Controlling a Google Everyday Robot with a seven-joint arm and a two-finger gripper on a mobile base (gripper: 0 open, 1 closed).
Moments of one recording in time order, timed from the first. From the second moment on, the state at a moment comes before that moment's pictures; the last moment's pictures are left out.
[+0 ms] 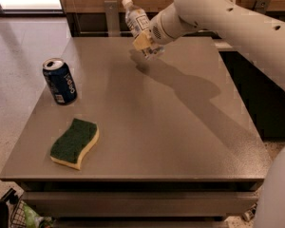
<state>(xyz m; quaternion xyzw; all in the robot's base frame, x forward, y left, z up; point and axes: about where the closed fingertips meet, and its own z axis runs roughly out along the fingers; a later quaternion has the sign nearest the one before) 0.751 -0.024 0.894 -0.35 0.84 0.11 0.41</state>
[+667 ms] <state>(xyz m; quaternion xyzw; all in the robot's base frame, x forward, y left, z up) 0.775 -0.021 0.923 -0.37 0.74 0.20 0.52</state>
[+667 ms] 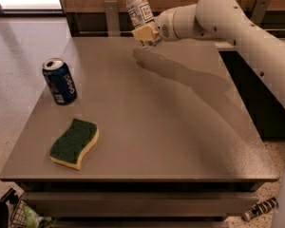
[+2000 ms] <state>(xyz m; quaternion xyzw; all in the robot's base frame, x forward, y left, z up) 0.762 -0.008 0.932 -0.46 0.63 0.20 0.59</state>
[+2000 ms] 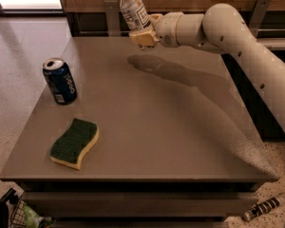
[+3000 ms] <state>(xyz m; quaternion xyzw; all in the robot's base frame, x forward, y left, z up) 0.746 0.023 0.913 -0.42 0.62 0.27 0.60</state>
